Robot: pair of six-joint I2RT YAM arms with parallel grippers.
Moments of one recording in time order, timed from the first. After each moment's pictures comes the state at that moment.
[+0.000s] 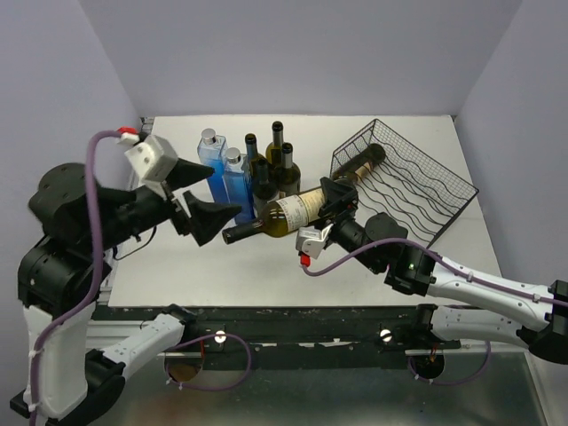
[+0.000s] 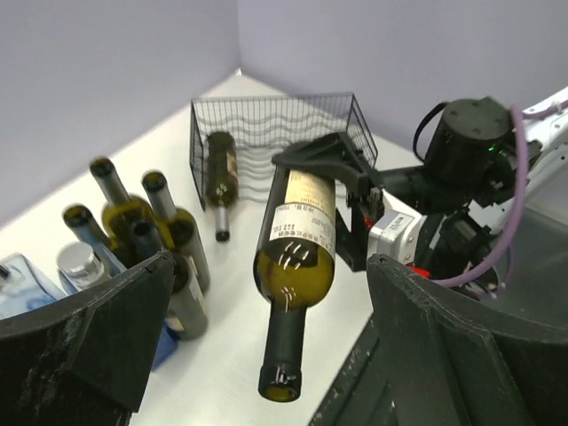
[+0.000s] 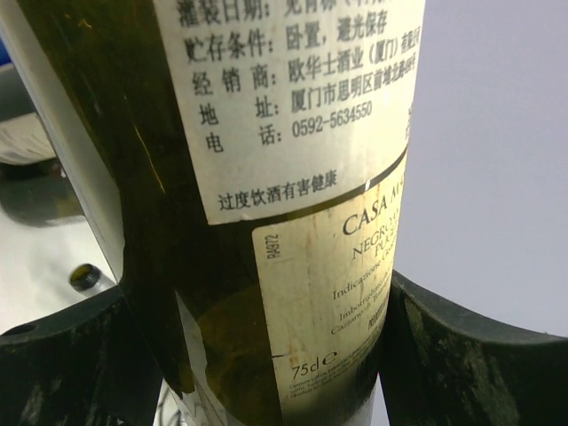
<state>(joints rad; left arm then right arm) -0.44 0.88 1.78 -0.89 0.54 -0.05 1.11 0.99 0.79 0.16 0.34 -1.23</state>
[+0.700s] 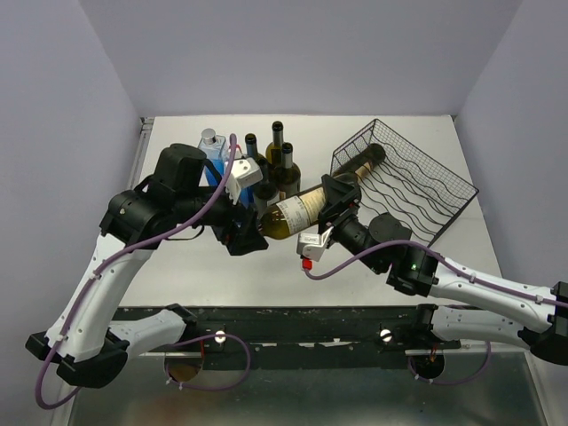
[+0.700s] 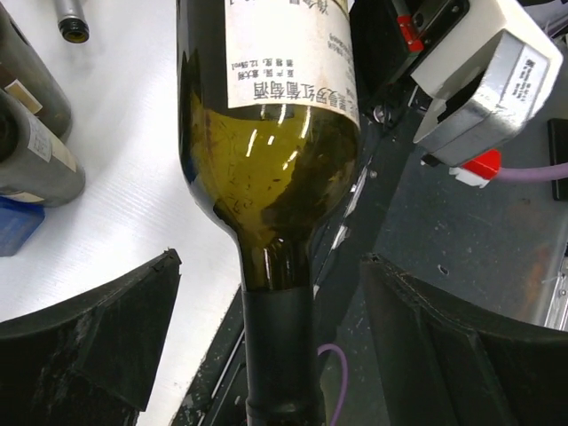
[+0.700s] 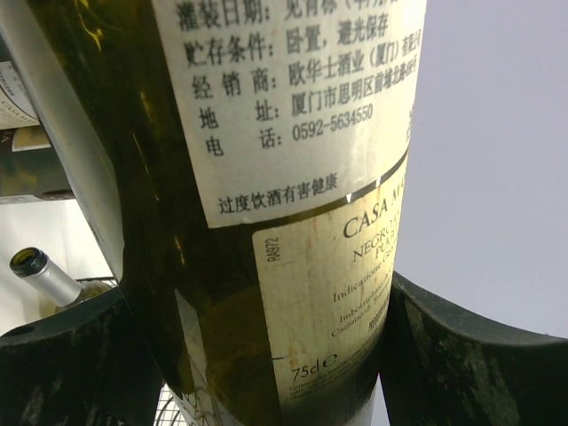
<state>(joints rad) -0.56 1.07 1.54 -1.16 0.65 0.07 1.11 0.98 0.78 0.17 0.35 -1.42</state>
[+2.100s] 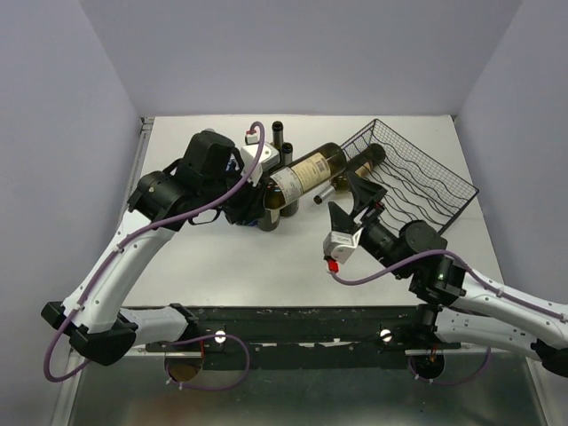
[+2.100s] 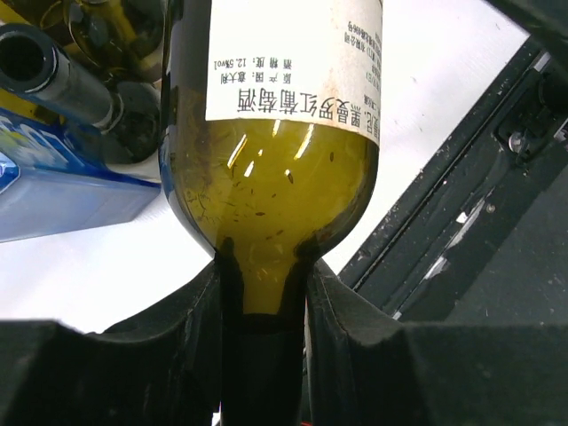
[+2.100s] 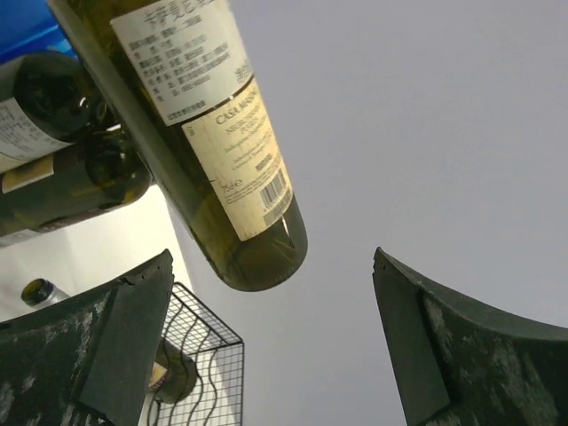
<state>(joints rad) -0.64 1.21 1.61 -1.13 0.28 0.05 1.10 0.82 0.73 0.20 0.31 -1.32</state>
